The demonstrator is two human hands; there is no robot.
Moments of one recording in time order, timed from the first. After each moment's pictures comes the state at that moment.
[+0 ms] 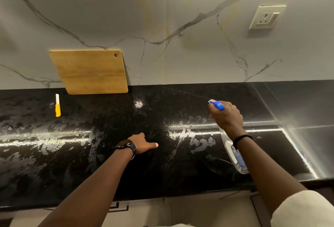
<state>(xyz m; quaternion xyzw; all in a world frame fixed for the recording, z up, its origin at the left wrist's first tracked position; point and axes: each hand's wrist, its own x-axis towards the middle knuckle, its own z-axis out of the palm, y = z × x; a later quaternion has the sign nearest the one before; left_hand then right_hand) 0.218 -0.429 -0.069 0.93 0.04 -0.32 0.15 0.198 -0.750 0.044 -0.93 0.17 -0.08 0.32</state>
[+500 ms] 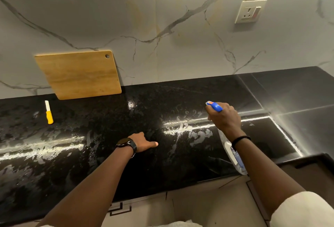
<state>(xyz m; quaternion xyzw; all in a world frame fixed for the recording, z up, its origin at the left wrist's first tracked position) 0.216 -0.426 -0.060 0.93 -0.01 -0.34 0.12 0.162 -0.739 0.033 -0.93 0.19 -0.09 0.30</state>
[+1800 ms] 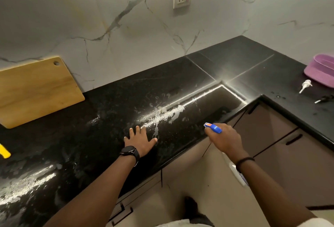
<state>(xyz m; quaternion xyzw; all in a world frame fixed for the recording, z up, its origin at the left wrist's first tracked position) 0.149 -0.451 -0.084 0.95 -0.21 -0.23 0.07 -0.057 -0.685 0.000 -0.89 0.37 -0.07 0.26</state>
